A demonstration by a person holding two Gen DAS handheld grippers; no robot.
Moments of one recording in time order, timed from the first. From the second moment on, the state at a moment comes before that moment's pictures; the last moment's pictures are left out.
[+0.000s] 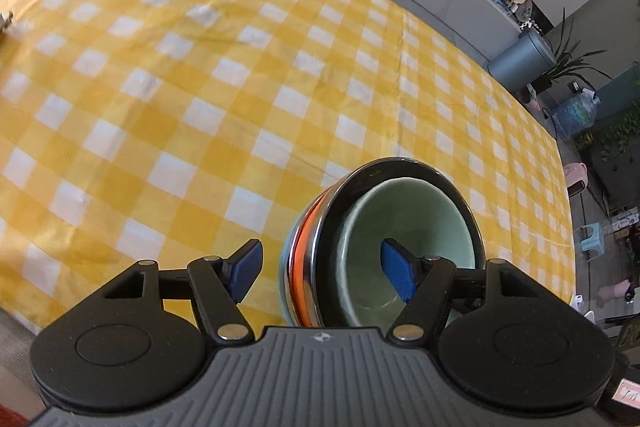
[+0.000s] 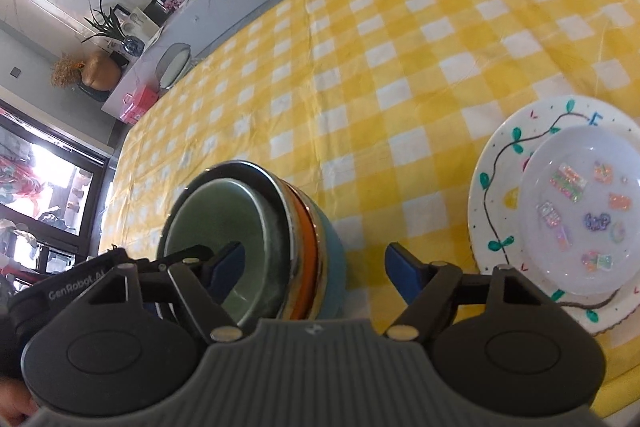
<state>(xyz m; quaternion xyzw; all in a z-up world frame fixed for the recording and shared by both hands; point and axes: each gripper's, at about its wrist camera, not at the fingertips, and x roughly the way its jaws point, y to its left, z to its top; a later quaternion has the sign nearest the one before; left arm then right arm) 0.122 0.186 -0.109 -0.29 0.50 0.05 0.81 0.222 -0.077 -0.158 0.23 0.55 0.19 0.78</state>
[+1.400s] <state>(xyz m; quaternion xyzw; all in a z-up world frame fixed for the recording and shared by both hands) 0.132 0.174 -0.116 -0.28 0.52 0.05 0.80 0.217 -0.097 -0.191 0.33 0.58 0.20 0.72</state>
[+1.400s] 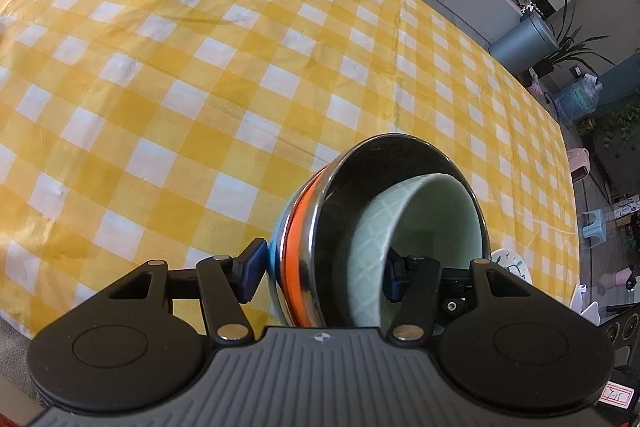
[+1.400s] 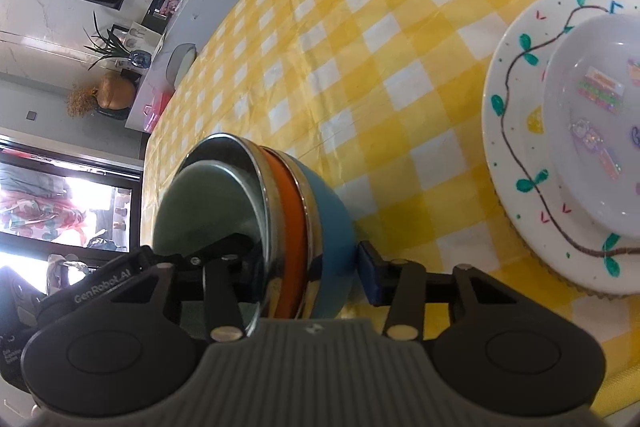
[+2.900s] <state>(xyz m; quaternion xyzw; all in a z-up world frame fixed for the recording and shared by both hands) 0.155 0.018 -0.071 -0.26 0.49 -0.09 0.82 0.190 -0.261 -0.107 0.33 0.50 0.13 0.79</state>
